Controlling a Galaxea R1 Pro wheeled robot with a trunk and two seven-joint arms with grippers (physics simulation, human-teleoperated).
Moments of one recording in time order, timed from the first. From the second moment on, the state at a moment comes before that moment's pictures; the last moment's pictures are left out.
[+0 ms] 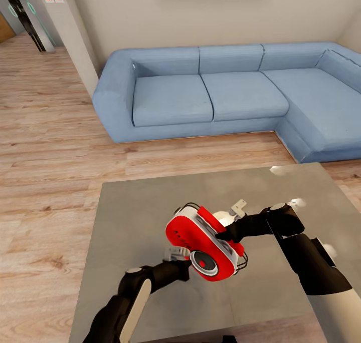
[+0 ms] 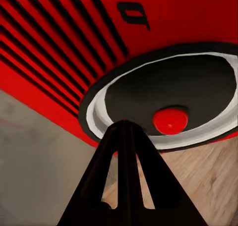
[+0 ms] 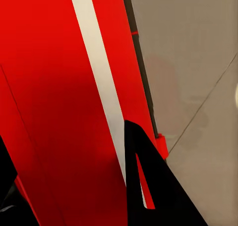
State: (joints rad) left arm -0.32 -0.17 -0.26 -1.25 0.27 0.63 -0.31; right arm -0.65 -0.22 0.19 -1.51 0.45 1.04 1.12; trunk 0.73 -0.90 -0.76
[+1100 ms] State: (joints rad) left arm -0.38 -0.17 -0.31 -1.13 0.31 0.59 -0.30; right arm -0.65 -0.22 0.19 -1.51 0.45 1.04 1.12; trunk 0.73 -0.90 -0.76
